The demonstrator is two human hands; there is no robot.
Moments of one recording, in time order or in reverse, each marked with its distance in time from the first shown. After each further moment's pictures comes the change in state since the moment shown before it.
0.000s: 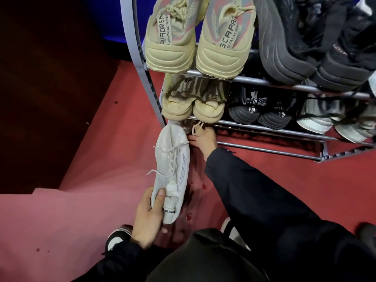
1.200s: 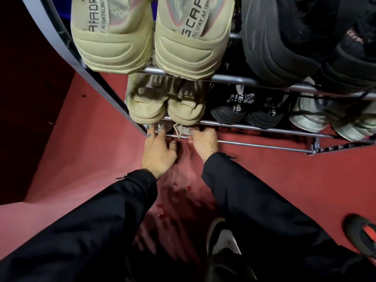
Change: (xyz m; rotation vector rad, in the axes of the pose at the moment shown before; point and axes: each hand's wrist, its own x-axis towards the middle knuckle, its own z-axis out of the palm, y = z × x) left_hand 0.151 0.076 0.088 0.730 -0.118 0.250; right_hand -0.002 -0.007 -0.047 -0.240 0.245 0.062
